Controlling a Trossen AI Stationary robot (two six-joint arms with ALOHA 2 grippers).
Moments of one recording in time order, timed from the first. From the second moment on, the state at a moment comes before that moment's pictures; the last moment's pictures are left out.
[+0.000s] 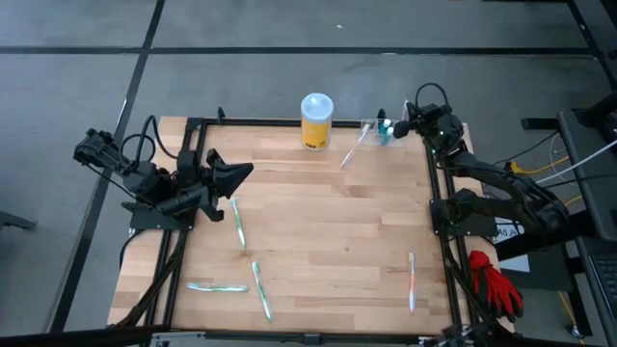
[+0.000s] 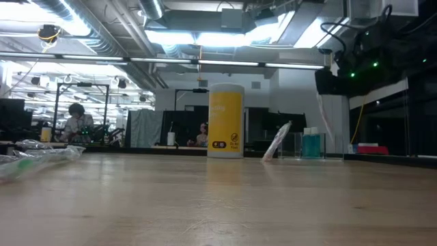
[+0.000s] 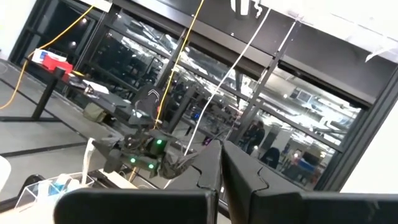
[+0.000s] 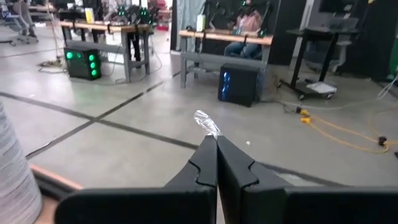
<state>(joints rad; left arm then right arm) -0.54 0.97 0.97 0.44 -0.89 -0.22 -0.99 1.04 0.33 0.61 0.16 -0.02</state>
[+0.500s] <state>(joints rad) -0.54 0.99 1.00 0.44 -0.87 -0.22 -0.99 1.13 0.33 0.61 0.15 -0.01</state>
